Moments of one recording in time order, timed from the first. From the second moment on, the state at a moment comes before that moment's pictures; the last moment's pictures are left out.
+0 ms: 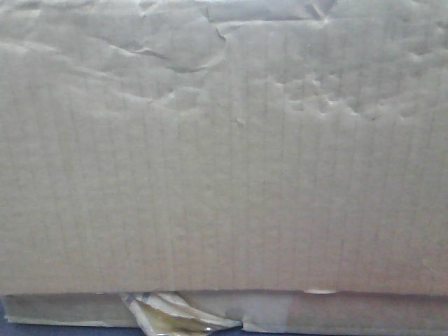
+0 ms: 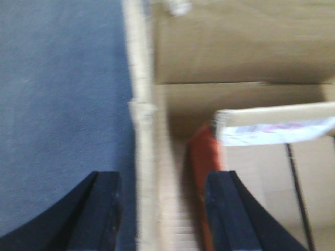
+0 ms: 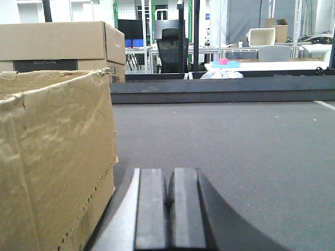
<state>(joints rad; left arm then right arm) -0.57 1.53 -1.65 0.34 1.23 -0.60 -0.07 0.00 0.00 0.06 0.01 0.03</state>
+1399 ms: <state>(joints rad) -0.48 1.59 -1.53 0.17 1.22 -0.50 -0.07 0.49 -0.70 0.13 0.96 0.10</state>
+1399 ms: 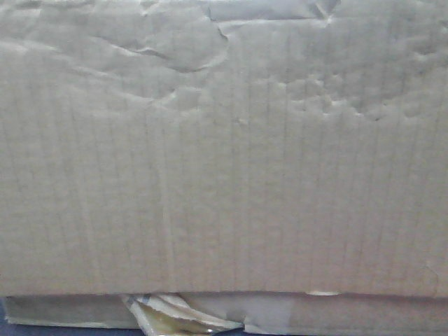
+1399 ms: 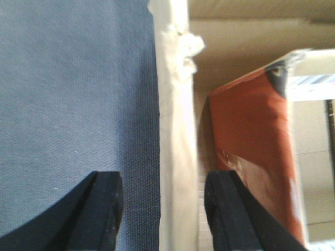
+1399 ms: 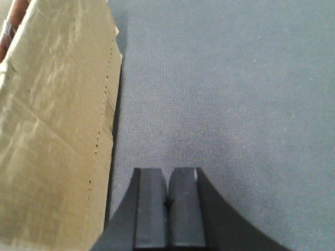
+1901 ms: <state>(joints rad) -0.48 1.61 -1.53 0.17 1.22 -0.48 -0.03 0.90 -1.10 -0.01 1.22 0.24</state>
